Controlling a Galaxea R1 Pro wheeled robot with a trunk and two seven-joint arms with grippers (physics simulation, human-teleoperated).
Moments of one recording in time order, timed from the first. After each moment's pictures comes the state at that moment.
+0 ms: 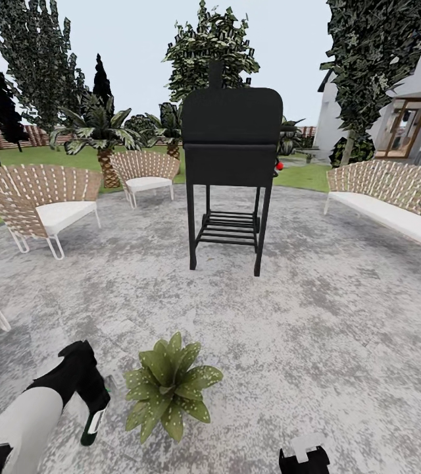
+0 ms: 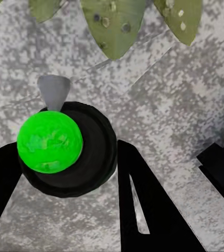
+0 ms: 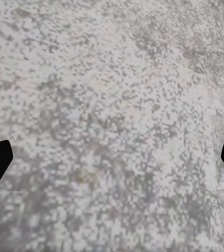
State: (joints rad) left arm -0.75 0.14 0.15 -0.53 -1.24 0.53 -1.15; right arm -0.40 0.05 -0.13 -0.13 0.44 -0.30 -0.31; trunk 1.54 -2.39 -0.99
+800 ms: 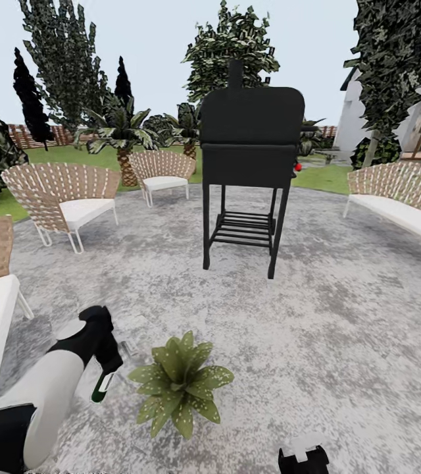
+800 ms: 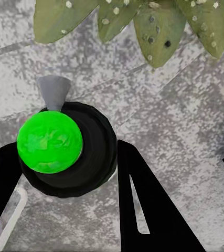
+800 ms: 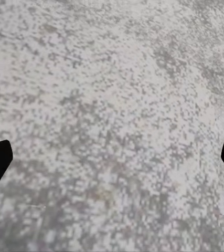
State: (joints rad) left arm -0.91 0.07 0.14 -0.55 -1.43 0.56 -1.25; right arm -0.40 0.05 -0.13 -0.13 0.44 -0.30 -0.31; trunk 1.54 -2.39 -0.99
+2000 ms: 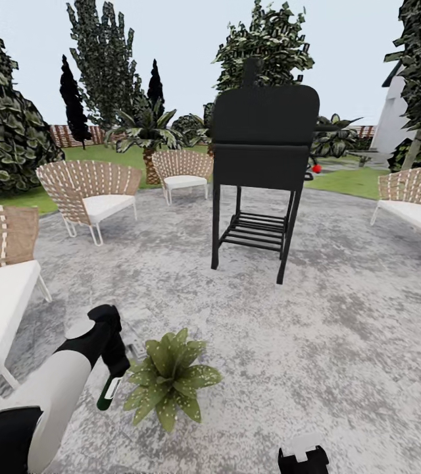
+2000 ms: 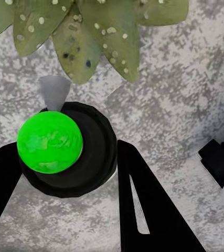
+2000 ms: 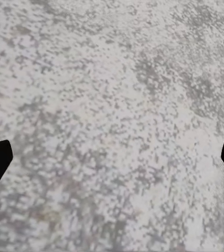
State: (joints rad) left arm -0.90 0.05 0.07 -0.57 -1.43 0.61 -1.34; right arm -0.40 0.05 -0.13 -0.13 0.43 -0.30 -0.31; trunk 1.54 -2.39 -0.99
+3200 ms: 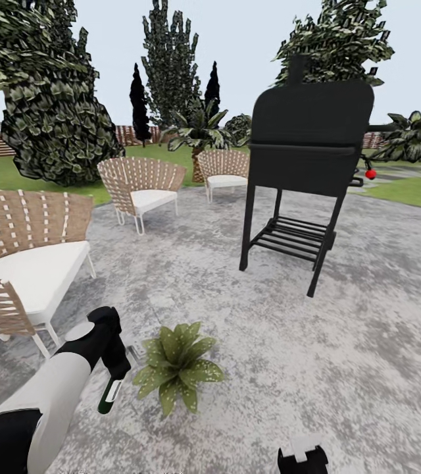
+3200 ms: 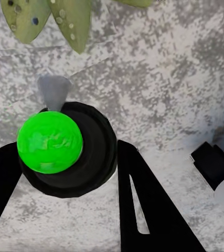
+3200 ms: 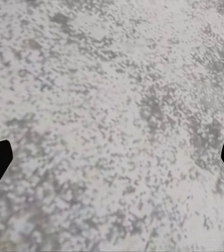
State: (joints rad) left arm -0.89 0.04 0.08 -0.57 -1.42 0.63 -1.34; right arm -0.40 0.05 -0.13 -0.13 0.44 -0.30 -0.31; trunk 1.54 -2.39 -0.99
